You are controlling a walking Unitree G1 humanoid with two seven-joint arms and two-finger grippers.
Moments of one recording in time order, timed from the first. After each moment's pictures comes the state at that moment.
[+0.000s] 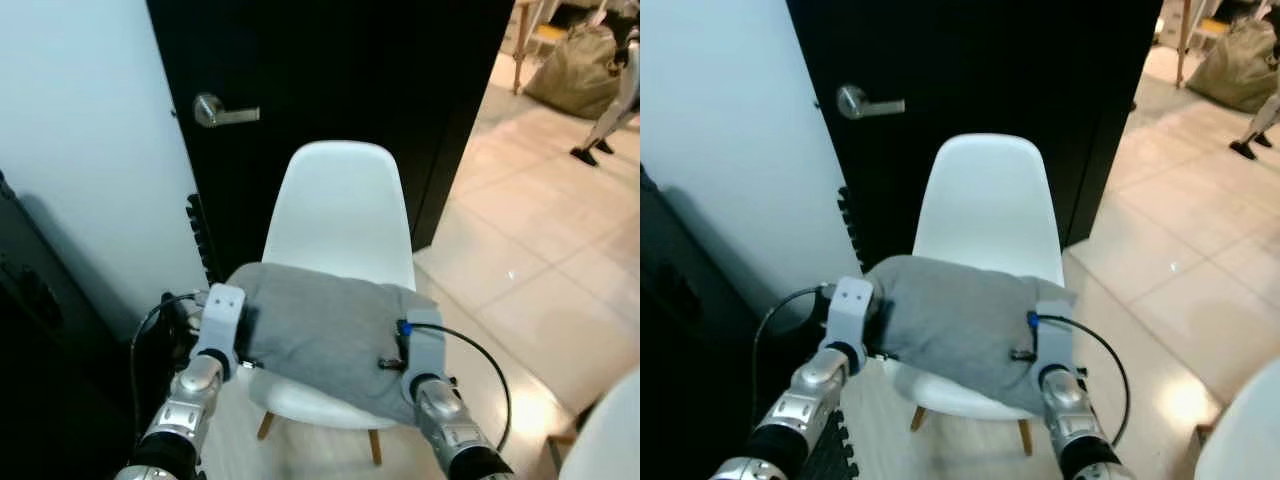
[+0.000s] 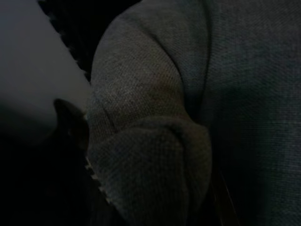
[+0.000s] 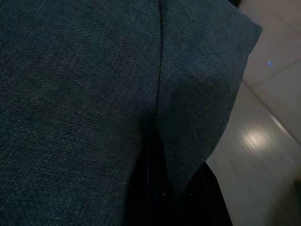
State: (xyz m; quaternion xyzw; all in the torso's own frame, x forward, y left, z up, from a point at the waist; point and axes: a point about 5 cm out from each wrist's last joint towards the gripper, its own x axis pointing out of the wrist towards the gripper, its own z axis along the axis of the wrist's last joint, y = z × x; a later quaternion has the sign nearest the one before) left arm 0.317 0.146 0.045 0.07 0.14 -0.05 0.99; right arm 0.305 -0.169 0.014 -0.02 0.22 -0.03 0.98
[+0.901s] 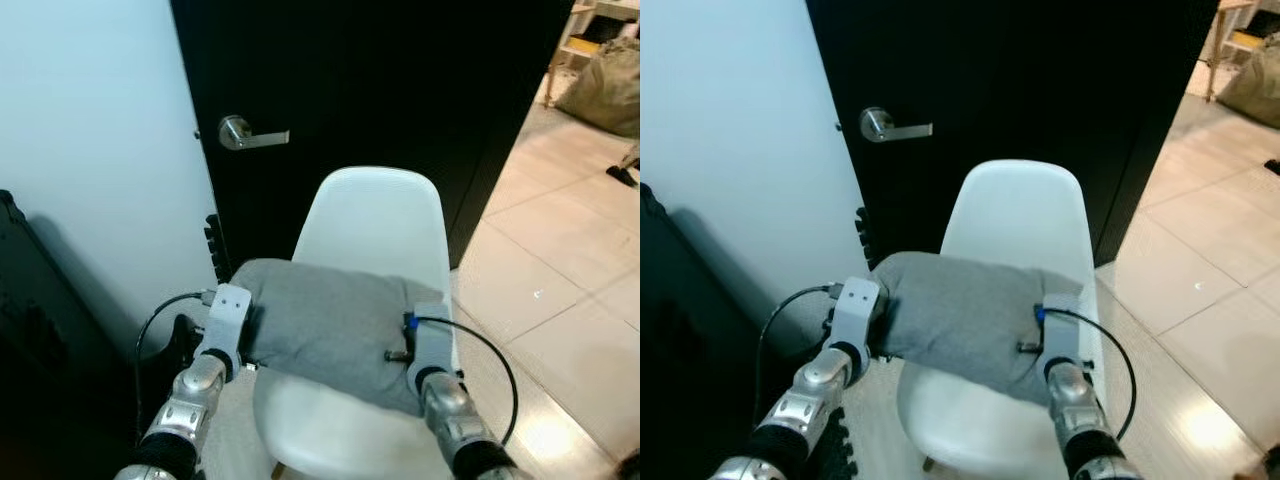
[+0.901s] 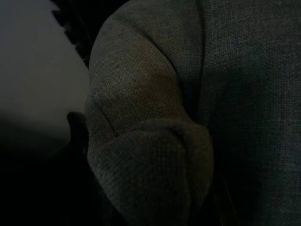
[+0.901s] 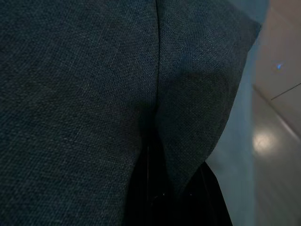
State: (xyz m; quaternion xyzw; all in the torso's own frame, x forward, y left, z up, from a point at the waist) left arm 0.318 0.145 0.046 0.09 0.14 -0.07 0.98; right arm 0.307 -0.170 0.016 -0.02 0.21 -0.03 0.98
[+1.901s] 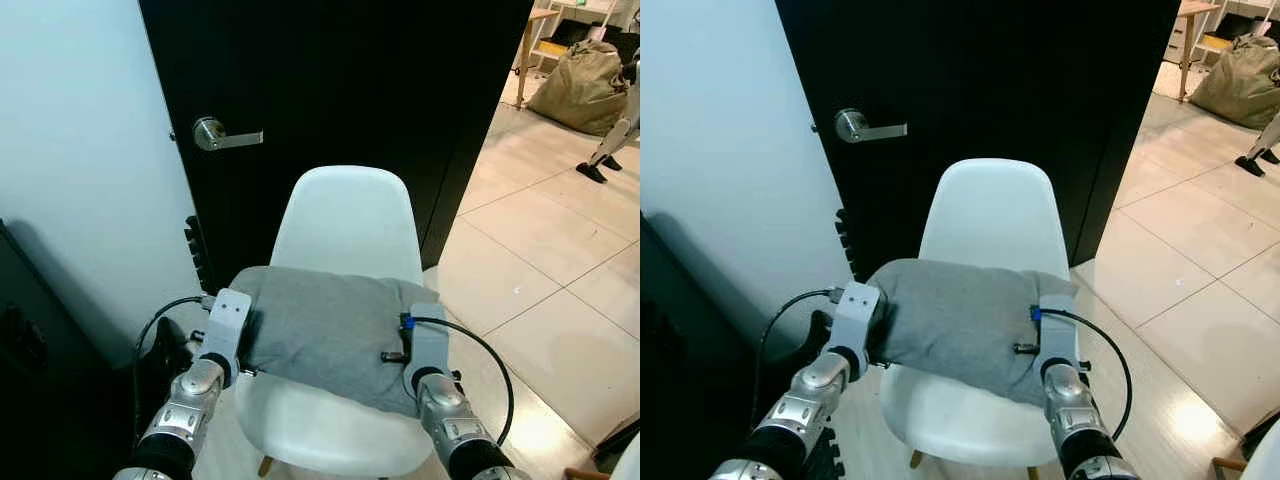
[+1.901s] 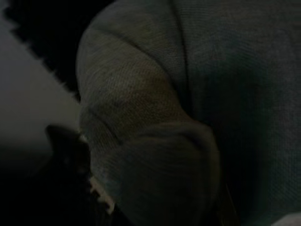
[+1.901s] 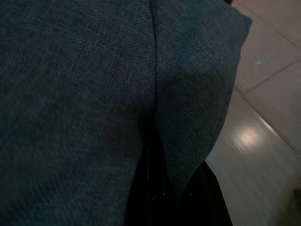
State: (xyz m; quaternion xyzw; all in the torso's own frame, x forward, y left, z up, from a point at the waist) left arm 0.311 0.134 0.040 0.11 0.15 -0.17 0.97; right arm 0.309 -0.175 0.018 -0.02 0.21 -0.05 0.97
